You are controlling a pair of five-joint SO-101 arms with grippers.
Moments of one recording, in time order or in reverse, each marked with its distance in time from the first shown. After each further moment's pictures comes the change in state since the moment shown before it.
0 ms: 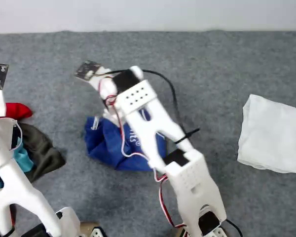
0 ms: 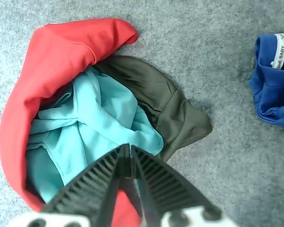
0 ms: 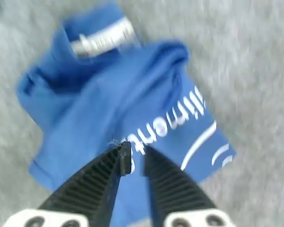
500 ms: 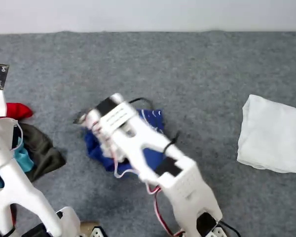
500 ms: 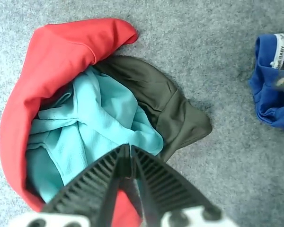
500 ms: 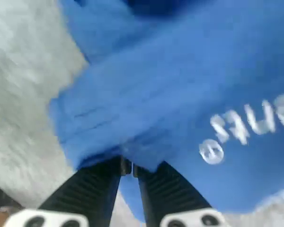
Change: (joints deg) left arm 0.0 0.0 0.0 0.0 0.0; right arm -11.3 0.1 18.7 -1.1 -0.5
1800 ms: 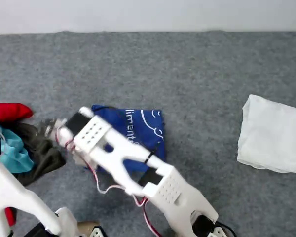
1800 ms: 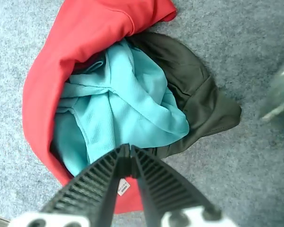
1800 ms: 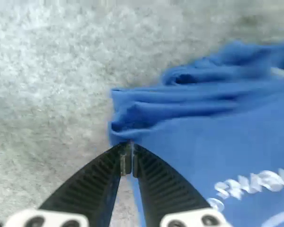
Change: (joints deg) left arm -10.1 0.0 0.0 0.0 -1.7; right arm -6.5 5.1 -18.3 1.0 0.1
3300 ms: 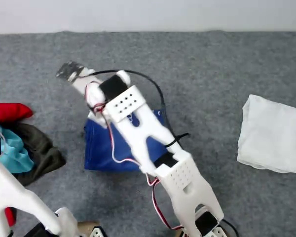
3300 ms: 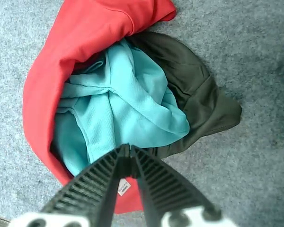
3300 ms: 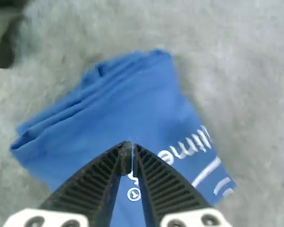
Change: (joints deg) left arm 0.0 0.0 0.0 0.0 -0.4; right arm 13.5 -1.1 -16.6 0.2 -4.6
